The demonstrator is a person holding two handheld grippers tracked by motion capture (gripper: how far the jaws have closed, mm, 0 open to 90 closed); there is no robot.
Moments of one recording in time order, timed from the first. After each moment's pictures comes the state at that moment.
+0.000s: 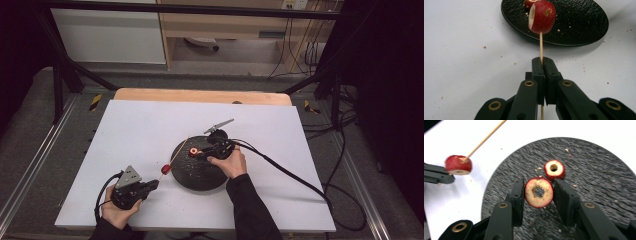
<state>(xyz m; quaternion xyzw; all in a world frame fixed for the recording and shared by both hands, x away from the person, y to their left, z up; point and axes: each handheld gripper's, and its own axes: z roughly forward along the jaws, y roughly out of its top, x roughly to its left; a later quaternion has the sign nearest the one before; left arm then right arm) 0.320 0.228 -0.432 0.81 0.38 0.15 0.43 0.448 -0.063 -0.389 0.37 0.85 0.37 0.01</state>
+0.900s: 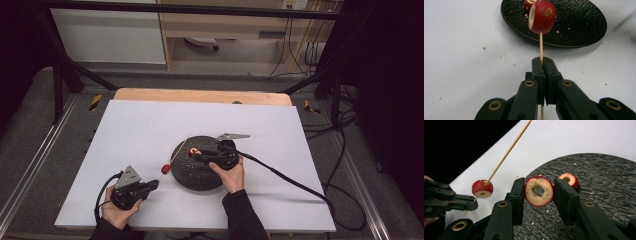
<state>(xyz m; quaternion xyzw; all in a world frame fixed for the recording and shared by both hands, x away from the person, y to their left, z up) 0.319 0.228 -0.432 0.81 0.38 0.15 0.43 0.420 -0.079 -0.410 0.42 0.75 0.52 -0.01</state>
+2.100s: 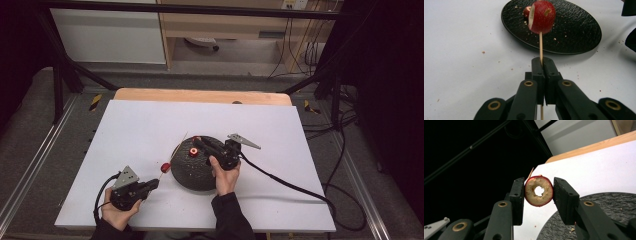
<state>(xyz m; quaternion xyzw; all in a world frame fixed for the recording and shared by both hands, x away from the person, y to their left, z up) 0.315 0.228 -0.430 0.79 0.39 0.15 0.46 0.410 -0.078 -0.409 0.46 0.58 0.67 0.01</state>
